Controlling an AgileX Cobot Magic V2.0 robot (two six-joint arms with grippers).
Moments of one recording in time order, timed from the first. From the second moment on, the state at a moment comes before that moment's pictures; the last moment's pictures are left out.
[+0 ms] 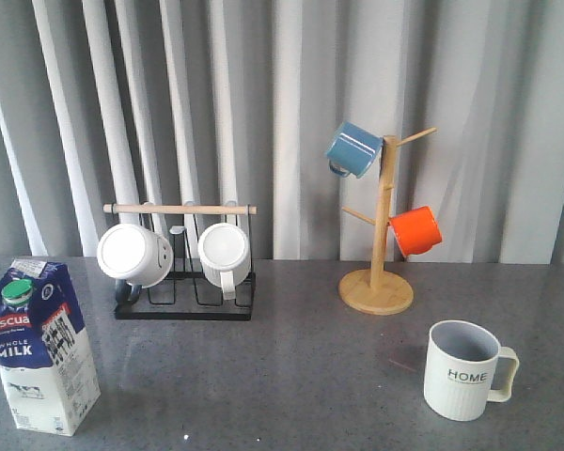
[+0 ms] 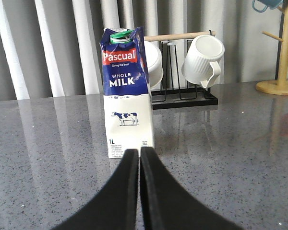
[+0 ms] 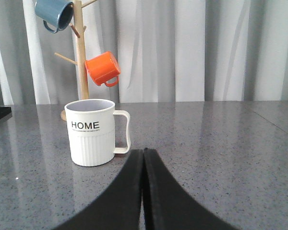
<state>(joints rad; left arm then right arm) -0.06 -0.01 0.02 0.05 0.07 -0.02 -0.09 -0.01 0.03 -0.12 0.00 0.16</state>
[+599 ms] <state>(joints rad) -0.06 0.42 -0.34 0.00 -0.07 0.05 -0.09 0.45 -0.35 -0.27 -0.21 0.52</state>
